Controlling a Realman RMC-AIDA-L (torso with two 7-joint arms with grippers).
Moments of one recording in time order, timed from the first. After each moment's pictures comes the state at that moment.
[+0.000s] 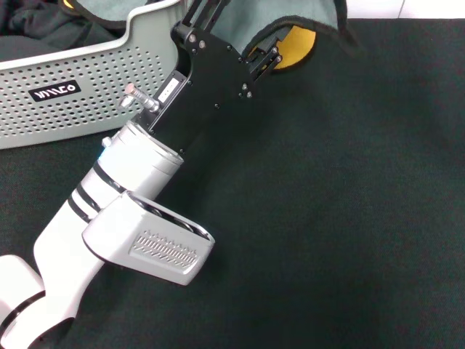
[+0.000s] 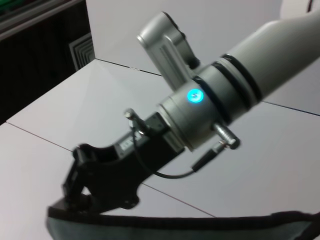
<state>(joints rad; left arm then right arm) -0.50 -2.11 2.59 0.41 -0.71 1.52 1.06 0.76 2.03 -1.63 -0.82 -0.27 -1.08 1.19</state>
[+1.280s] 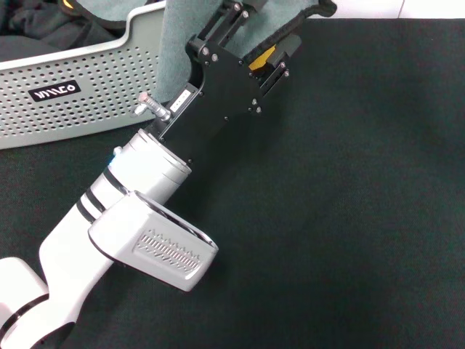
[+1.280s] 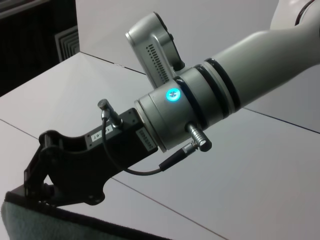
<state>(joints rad) -0.49 -2.11 2.61 0.41 -0.70 1.47 1.00 0.79 2.03 -1.68 -0.77 -0.18 -1.15 1.19</state>
